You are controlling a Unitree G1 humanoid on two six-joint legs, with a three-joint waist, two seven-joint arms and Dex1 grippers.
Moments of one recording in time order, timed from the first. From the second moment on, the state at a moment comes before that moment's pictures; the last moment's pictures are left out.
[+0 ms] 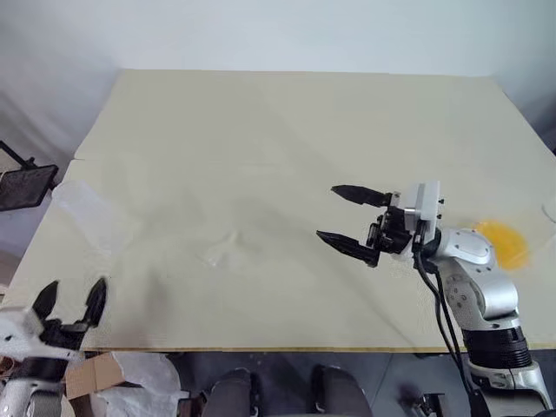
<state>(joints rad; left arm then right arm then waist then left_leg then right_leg) 0.40 0.23 0.71 -0.22 -0.54 0.02 -0.41 -0.36 -0.52 -0.03 -0.19 0.56 0.16 1.04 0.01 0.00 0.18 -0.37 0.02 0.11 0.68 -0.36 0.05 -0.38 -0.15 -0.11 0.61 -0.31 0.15</state>
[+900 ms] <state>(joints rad) -0.04 0.53 0.65 -0.08 -0.59 0.27 -0.32 -0.26 -0.57 -0.04 -0.21 0.55 0.18 1.04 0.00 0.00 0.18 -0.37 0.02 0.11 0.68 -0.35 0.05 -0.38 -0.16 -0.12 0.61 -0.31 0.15</state>
